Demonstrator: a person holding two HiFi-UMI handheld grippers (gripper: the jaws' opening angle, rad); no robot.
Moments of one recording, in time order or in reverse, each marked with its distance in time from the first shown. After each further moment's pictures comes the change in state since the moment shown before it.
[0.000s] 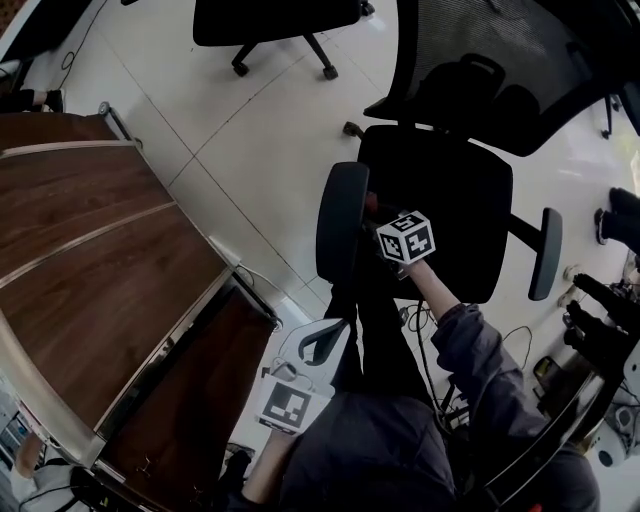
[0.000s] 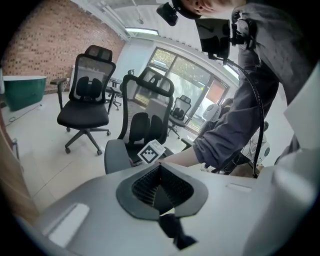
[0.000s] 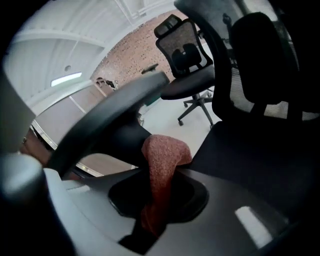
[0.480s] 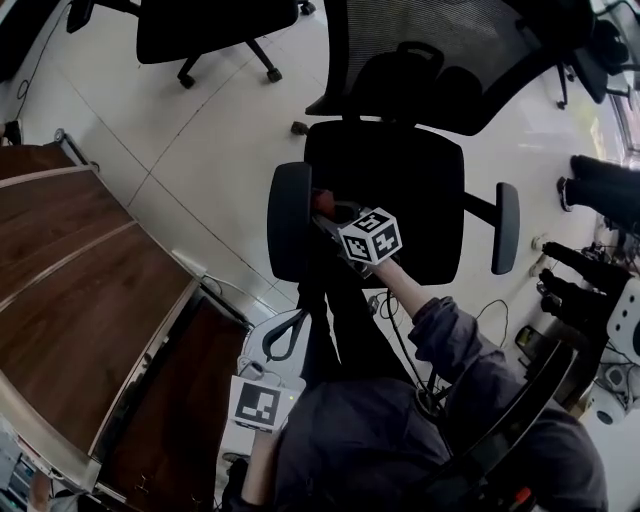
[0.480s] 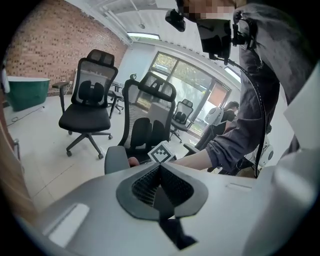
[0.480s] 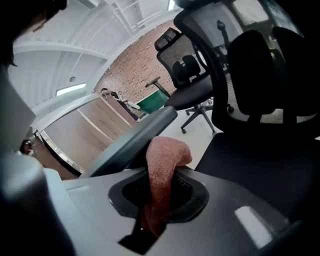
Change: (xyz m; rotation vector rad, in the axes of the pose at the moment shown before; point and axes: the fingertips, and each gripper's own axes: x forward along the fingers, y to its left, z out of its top) left arm 0.006 0.002 0.028 -0.012 -0.051 0.026; right arm -0.039 0.019 0.021 0.033 -0.095 0.048
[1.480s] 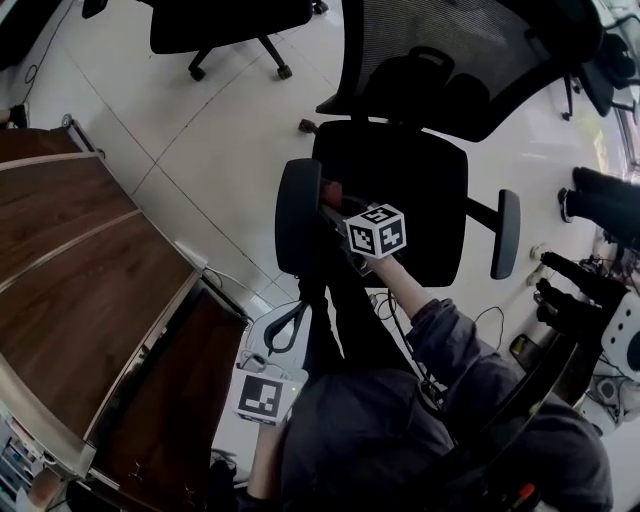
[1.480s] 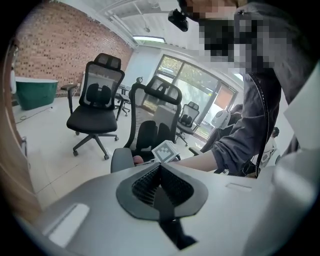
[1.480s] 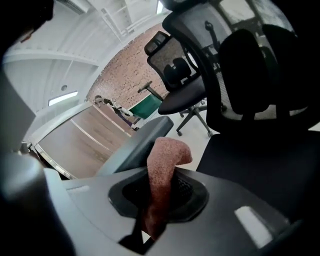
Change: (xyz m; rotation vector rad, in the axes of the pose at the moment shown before) left arm -0.002 0.007 0.007 -0.019 -0.026 0.068; right arm -0.003 -0.003 0.023 0.098 -0.045 -0.026
